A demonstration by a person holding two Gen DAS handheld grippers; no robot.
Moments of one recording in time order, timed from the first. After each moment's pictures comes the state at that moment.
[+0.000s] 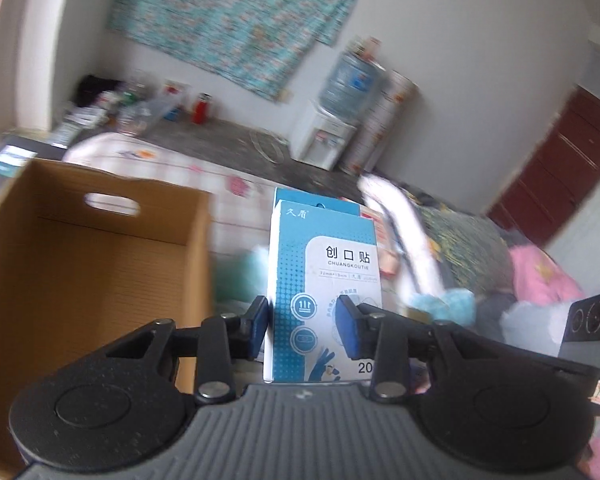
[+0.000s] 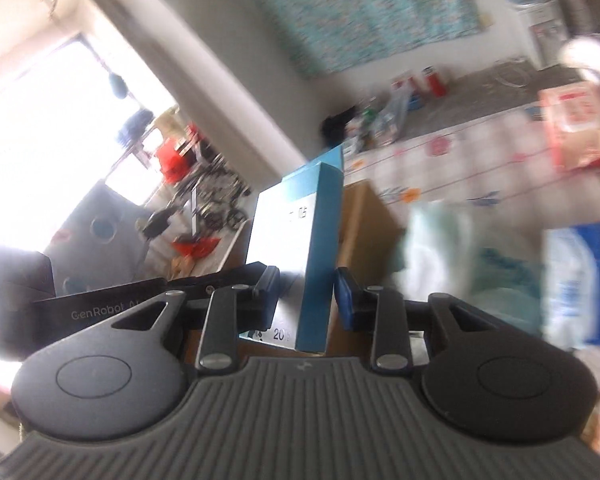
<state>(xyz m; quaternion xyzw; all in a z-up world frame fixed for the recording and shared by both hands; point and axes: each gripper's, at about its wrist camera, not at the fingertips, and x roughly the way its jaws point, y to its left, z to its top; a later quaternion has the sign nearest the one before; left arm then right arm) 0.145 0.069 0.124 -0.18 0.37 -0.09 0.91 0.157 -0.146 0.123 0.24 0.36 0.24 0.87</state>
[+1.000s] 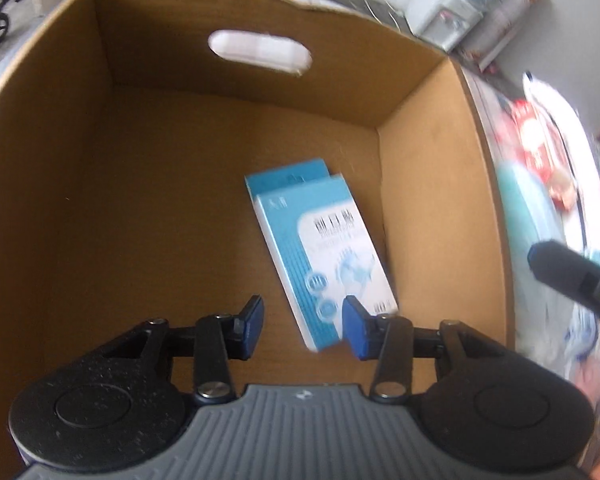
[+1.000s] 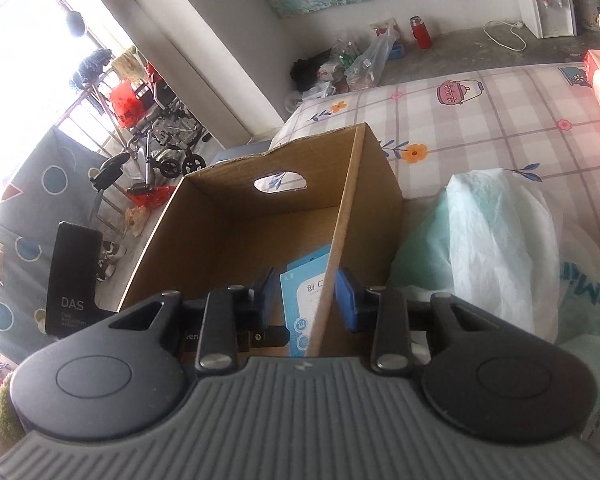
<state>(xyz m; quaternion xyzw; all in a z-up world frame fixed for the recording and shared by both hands) 0.257 0.173 -0.032 -0.16 0.59 -0.02 0.79 0.269 -0.072 0.038 0.19 0.44 0.20 0.85</state>
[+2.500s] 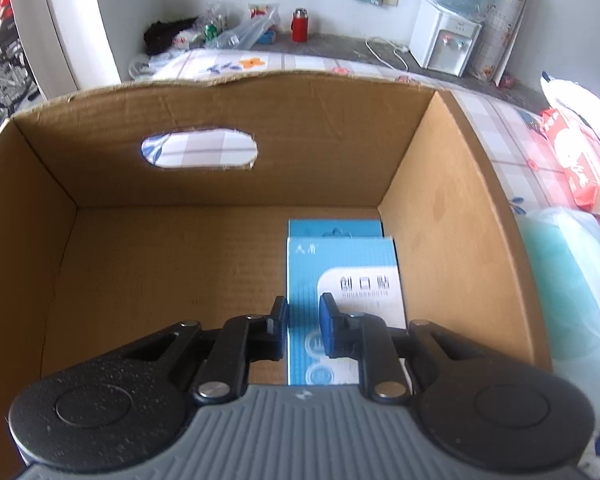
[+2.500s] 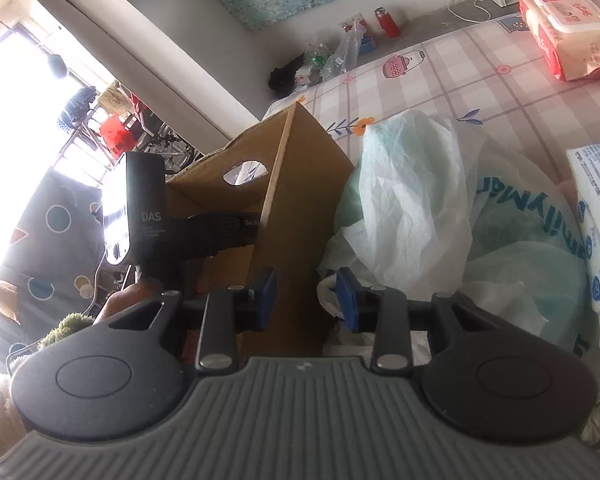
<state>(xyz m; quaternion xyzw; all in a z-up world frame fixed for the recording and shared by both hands) 0.316 0.120 -0.042 -0.04 0.51 0.04 0.86 0.224 -0.127 0.010 0.26 0.44 0.17 0.84</state>
